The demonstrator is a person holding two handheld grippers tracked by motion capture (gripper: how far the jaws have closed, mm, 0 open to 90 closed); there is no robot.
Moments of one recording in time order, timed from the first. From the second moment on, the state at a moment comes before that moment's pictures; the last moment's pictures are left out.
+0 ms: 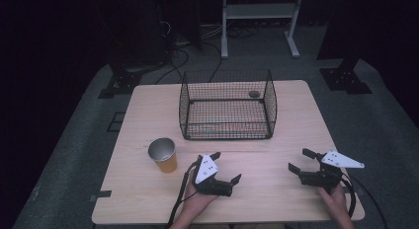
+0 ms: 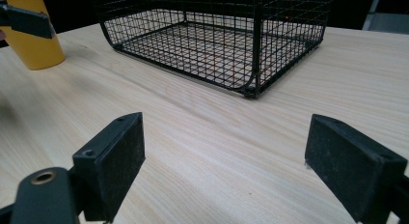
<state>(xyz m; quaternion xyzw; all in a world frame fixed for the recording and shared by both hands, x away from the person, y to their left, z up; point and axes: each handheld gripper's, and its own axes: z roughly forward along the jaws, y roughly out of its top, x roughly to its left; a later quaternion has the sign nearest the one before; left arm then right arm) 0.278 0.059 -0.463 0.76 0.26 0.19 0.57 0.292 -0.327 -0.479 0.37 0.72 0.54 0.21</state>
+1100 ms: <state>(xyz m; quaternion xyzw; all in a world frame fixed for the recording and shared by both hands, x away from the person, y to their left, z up) 0.255 0.097 -0.439 0.75 0.24 0.21 0.57 0.293 -0.325 -0.479 0.37 0.73 0.53 0.22</state>
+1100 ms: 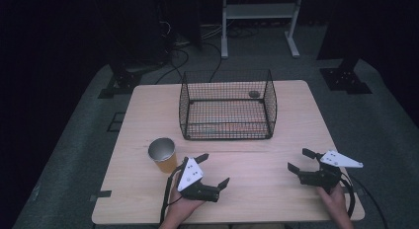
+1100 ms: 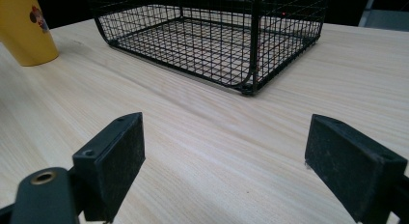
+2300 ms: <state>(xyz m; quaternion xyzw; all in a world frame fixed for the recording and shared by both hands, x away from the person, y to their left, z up) 0.207 0.189 -0.428 0.73 0.29 0.30 0.54 0.294 -0.325 -0.479 0.38 0.73 0.53 0.22</state>
